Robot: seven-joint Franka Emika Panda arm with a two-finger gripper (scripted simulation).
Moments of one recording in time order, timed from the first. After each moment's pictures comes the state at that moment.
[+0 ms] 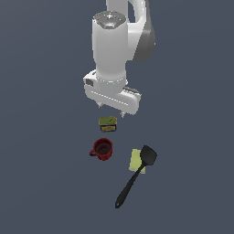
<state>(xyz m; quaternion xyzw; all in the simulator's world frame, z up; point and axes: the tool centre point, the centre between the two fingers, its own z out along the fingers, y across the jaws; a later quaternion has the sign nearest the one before) -0.011 -0.022 0.254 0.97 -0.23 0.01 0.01</state>
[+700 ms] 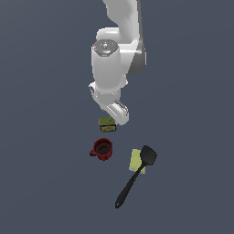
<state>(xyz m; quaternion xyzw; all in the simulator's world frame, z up) -0.034 -0.033 0.192 0.91 -0.42 0.01 0.00</state>
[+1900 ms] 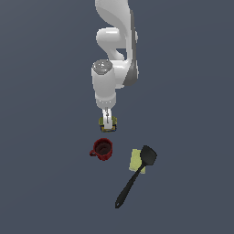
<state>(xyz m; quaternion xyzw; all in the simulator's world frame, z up) -0.084 -0.049 0.114 0.75 -0.67 0.00 0.00</state>
